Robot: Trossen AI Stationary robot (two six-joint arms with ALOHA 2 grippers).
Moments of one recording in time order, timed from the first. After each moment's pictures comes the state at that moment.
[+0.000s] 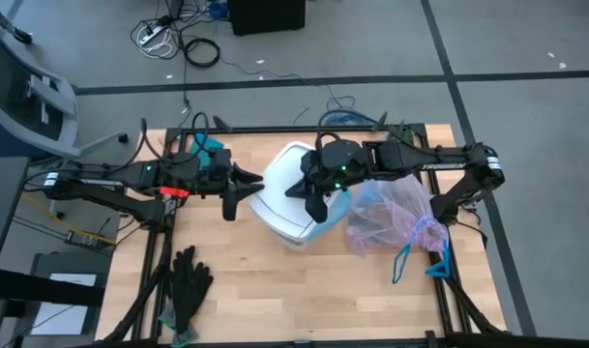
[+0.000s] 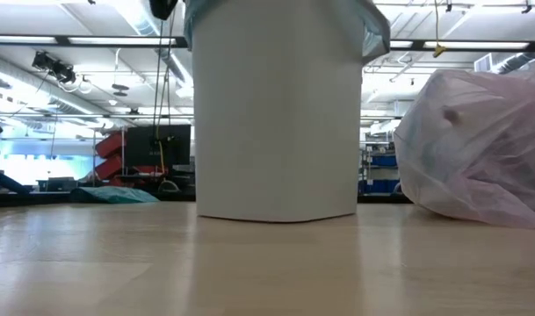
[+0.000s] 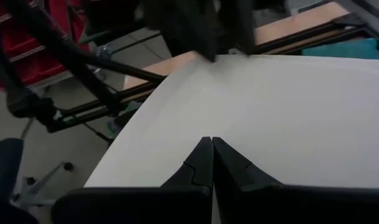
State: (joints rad) left arm -0.06 0.99 0.99 -0.21 -0.19 -0.40; right arm 0.04 1.60 1.65 -0.61 -0.05 0.37
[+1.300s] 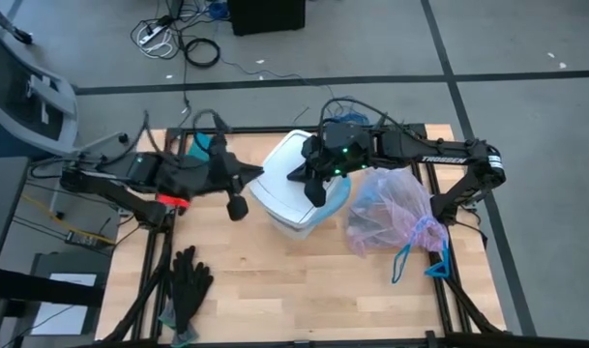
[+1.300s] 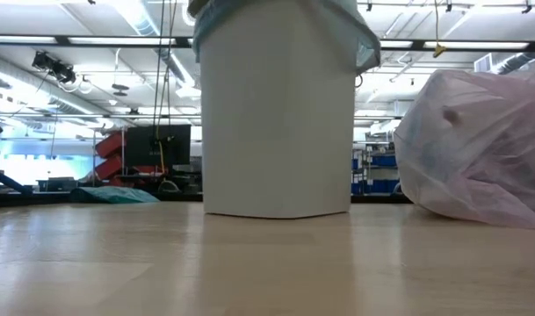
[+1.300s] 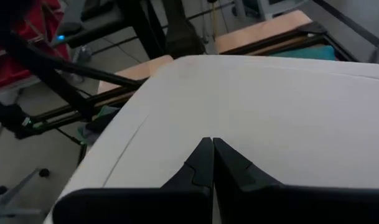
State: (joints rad) left arm -0.23 1.23 1.50 -0.67 -0.58 -0.12; right arm -0.05 1.57 1.64 -0.54 -0.06 0.30
